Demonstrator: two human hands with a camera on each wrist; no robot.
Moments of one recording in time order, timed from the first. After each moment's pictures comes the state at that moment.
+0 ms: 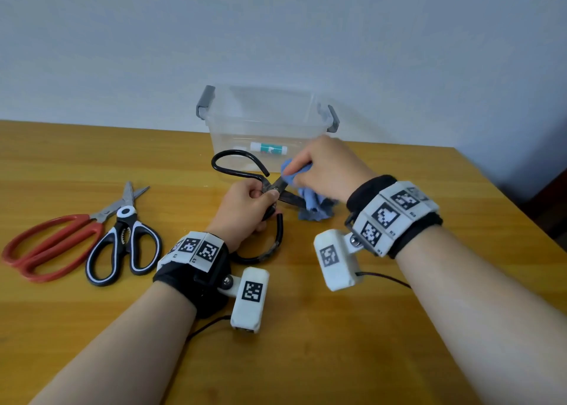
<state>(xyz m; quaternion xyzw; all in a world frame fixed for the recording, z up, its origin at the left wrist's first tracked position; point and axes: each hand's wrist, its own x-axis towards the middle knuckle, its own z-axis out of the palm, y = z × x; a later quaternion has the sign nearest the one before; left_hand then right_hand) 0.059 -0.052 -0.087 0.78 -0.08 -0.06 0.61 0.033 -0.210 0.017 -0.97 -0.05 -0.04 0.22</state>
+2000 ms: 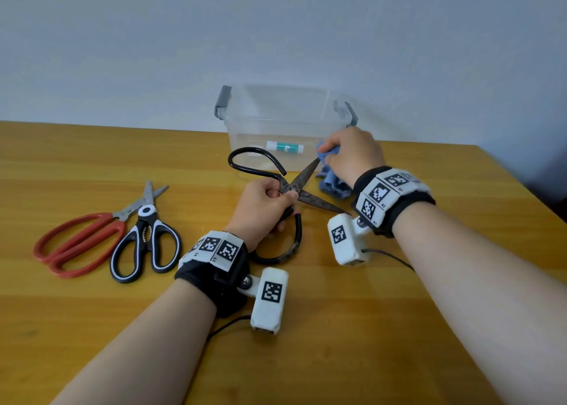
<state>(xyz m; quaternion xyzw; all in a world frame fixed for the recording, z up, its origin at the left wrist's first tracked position) 0.052 -0.052 -0.080 0.78 -0.07 -0.05 0.62 0.073 -0.225 -0.004 -0.96 0.06 -0.13 0.23</state>
